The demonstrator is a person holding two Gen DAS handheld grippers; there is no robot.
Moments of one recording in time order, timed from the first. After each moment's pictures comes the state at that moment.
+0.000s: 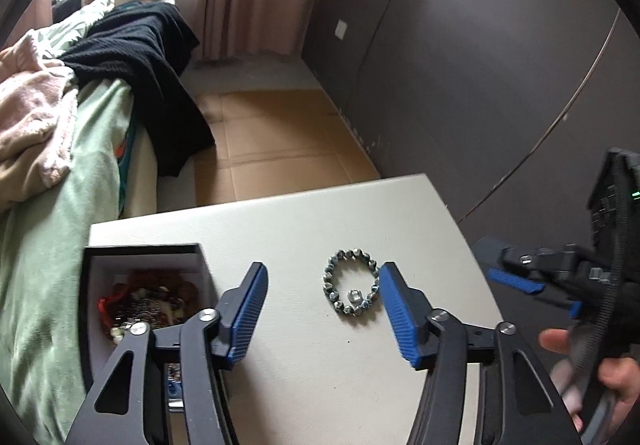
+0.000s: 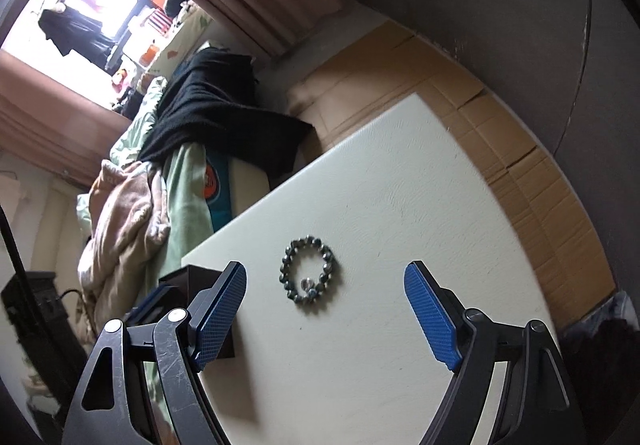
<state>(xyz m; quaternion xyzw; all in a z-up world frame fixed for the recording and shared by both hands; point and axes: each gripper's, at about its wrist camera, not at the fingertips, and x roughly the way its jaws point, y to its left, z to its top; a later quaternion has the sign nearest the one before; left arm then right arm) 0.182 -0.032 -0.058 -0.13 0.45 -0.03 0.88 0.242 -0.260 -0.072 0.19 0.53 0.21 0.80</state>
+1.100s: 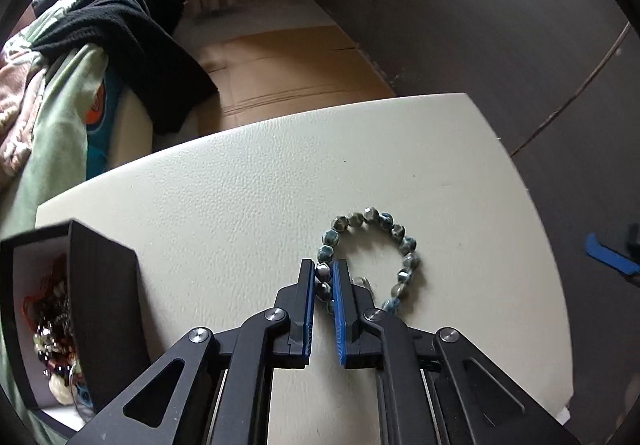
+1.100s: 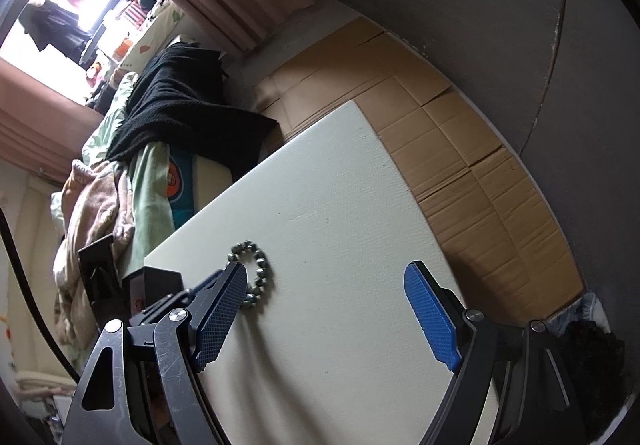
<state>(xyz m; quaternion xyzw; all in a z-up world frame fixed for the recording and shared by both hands) 0.225 -0.078 -0.131 -0.08 0.54 0.00 0.84 0.256 -0.296 -0.083 0.16 0.56 0.17 0.80</state>
